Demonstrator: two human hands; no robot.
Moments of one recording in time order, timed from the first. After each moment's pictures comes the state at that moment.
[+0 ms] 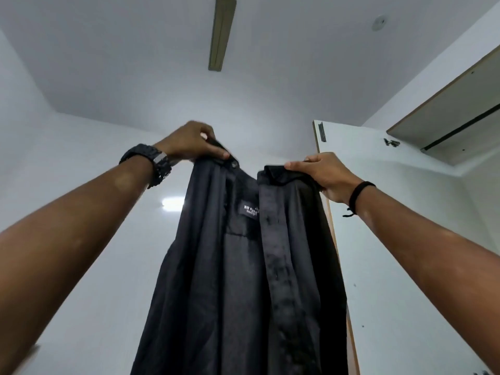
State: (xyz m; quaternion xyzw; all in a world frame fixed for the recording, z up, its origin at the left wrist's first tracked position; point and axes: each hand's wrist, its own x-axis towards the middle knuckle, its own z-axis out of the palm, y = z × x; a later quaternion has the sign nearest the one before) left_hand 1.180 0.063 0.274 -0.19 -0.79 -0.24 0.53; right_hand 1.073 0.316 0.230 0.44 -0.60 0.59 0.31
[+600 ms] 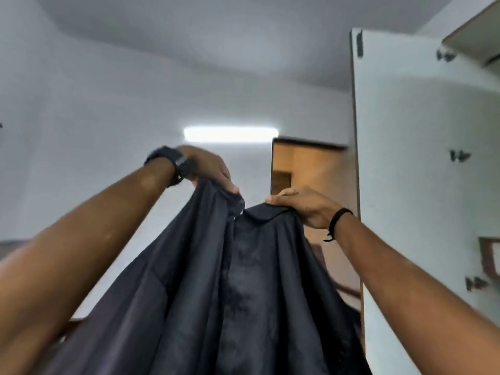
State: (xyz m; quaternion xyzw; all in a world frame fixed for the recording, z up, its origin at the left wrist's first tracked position) left_hand 1.134 0.017 0.130 0.00 -0.98 -0.14 0.13; right_hand 1.028 0.236 0.050 0.40 -0.71 0.57 0.00
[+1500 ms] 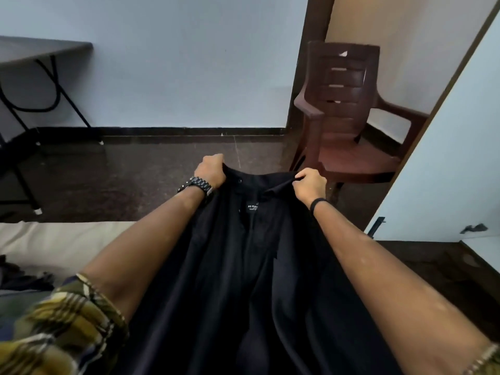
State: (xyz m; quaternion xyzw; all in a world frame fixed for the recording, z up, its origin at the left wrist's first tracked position) left_hand 0.925 -0.103 -0.334 0.23 -0.95 -0.20 0.11; right_hand 0.853 0.114 -0.347 0.06 -0.91 0.41 0.02
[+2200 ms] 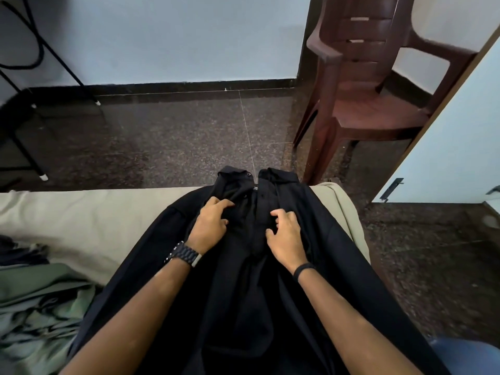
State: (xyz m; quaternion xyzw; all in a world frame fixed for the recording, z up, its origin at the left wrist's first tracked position) left_hand 1.021 -0.052 -0.480 0.17 -0.94 -0.30 0.08; right_hand 0.963 0.122 -0.490 0.17 -0.89 0.40 -0.09
